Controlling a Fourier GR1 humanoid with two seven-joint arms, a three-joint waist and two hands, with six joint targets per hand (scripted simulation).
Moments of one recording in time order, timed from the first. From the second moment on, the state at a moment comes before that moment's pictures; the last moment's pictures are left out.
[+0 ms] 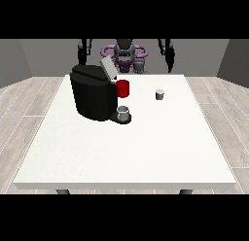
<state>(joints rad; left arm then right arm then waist) -0.01 0.09 0.02 -1.57 -0.01 0.01 0.04 0.03 -0.07 0.04 -1.57 -0.01 0.02 0.03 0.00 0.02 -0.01</state>
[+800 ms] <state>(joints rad) 0.01 0.31 -0.04 -1.56 -0.18 -0.19 -0.15 -0.02 -0.08 -0.03 -1.50 0.13 -0.14 -0.04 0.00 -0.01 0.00</state>
